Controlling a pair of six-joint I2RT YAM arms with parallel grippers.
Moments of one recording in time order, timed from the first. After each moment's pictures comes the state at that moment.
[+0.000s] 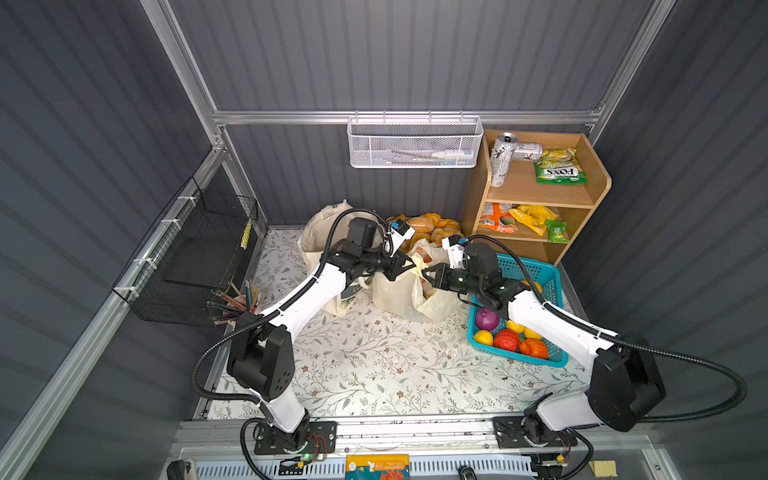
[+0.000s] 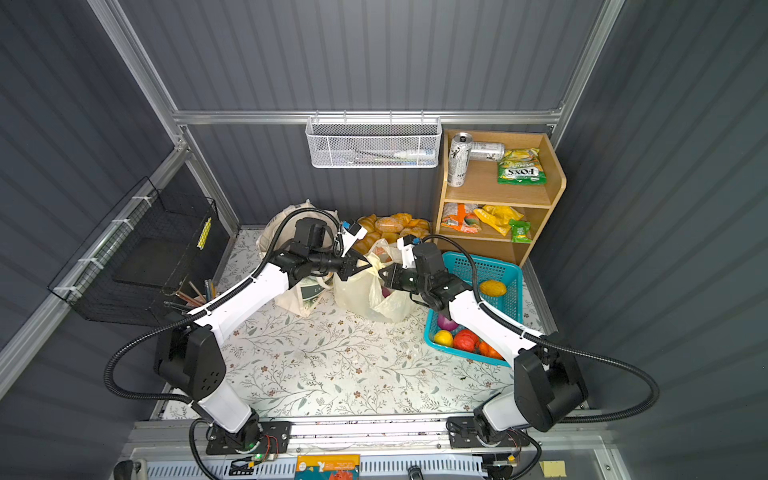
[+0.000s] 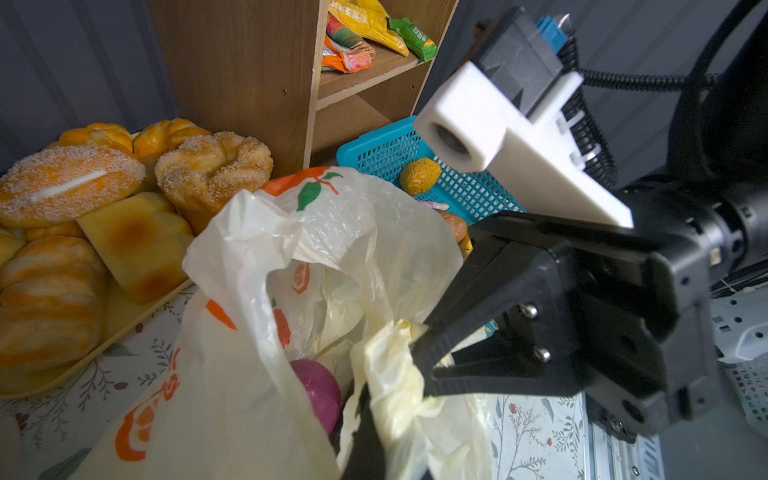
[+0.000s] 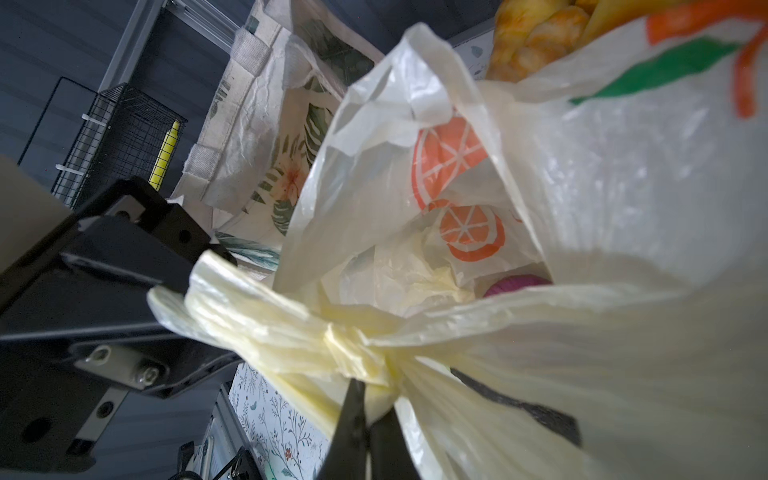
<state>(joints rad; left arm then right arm) -0.50 1.68 1.43 -0.33 0.71 0.07 0.51 1.45 1.03 -0.06 -0.37 0.67</state>
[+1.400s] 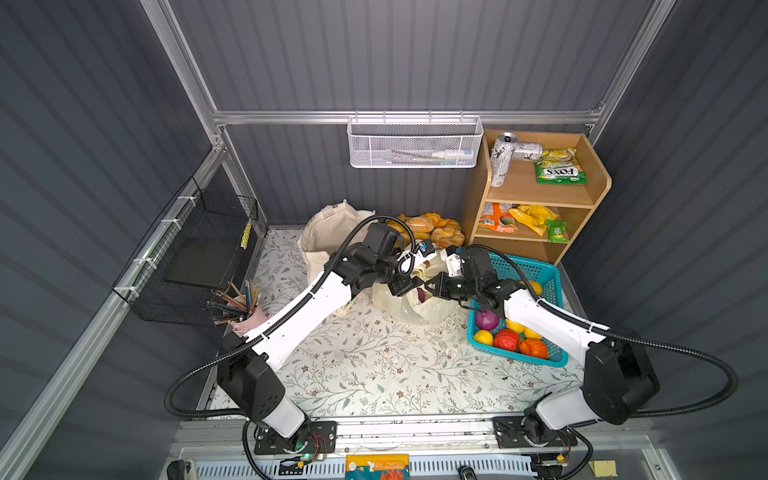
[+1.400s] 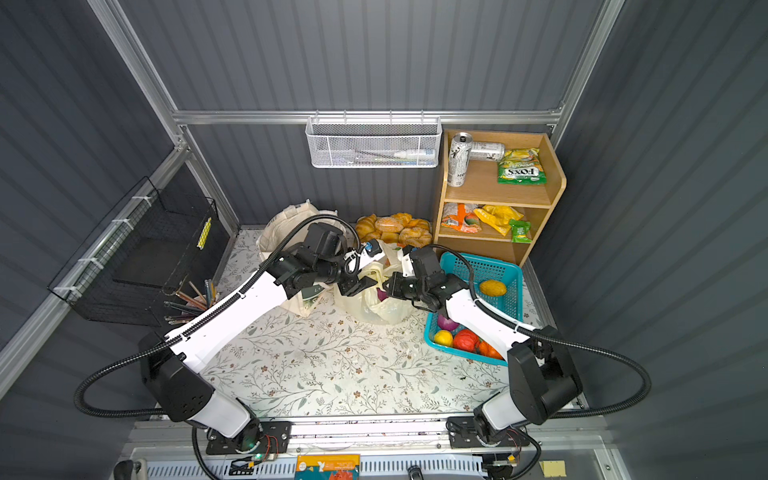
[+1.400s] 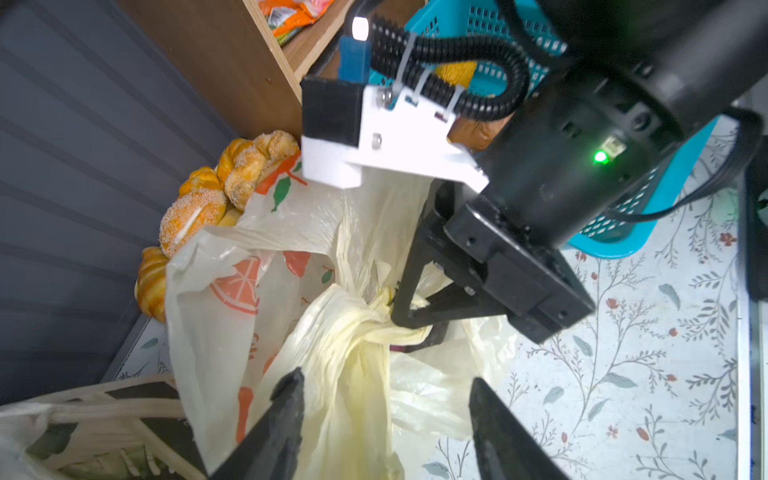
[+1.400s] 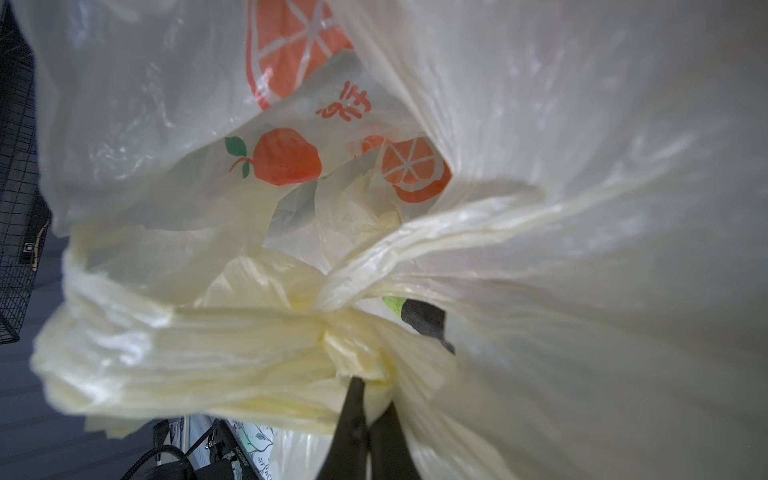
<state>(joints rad) -0.70 1.59 1.55 -0.69 0.23 0.51 0.51 1.49 1.02 -0.19 -0.37 0.64</state>
